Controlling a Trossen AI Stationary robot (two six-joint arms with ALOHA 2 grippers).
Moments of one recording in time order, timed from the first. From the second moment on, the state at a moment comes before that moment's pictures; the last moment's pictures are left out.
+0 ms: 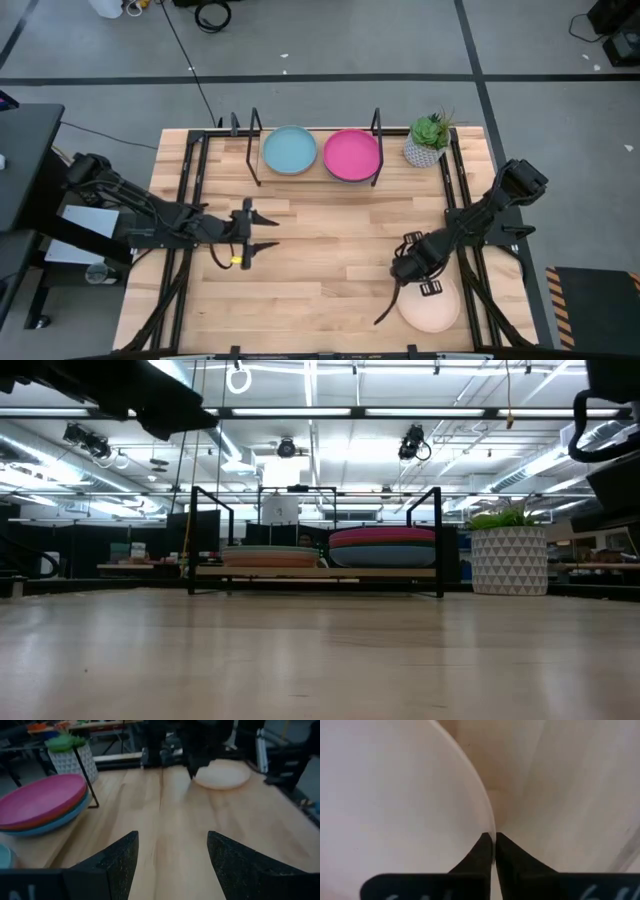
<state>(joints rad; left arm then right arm) -0.42 0.97 0.44 0.25 -0.48 -0.06 0.58 1.57 0.78 -0.85 -0.09 0.40</state>
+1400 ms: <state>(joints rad) -0.41 1.78 0.80 0.58 -0.53 0.99 -0.03 1.56 0.92 -0.53 -0.37 0.19</state>
